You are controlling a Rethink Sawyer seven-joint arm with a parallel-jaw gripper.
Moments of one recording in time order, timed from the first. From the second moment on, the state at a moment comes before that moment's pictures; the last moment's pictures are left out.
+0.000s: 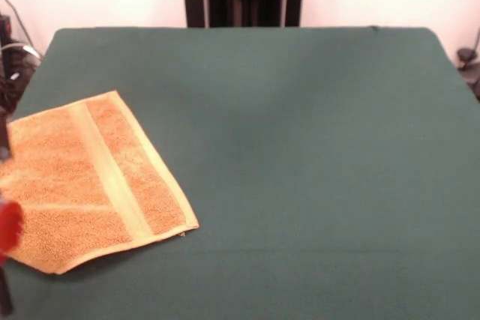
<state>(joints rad) -0.57 0.01 0.35 0.47 -0.19 0.80 1.43</state>
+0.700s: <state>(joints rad) -0.47 0.20 0.34 0.12 -0.31 0.85 1.62</state>
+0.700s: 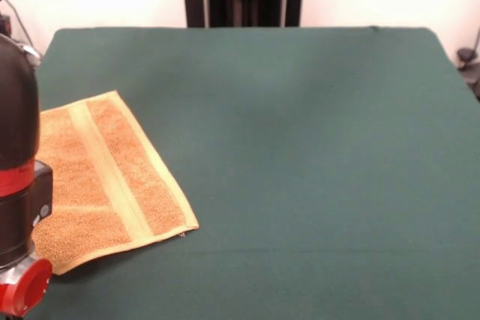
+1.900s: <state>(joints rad) -0.45 -0.19 0.22 0.54 -0.13 1.01 1.74</state>
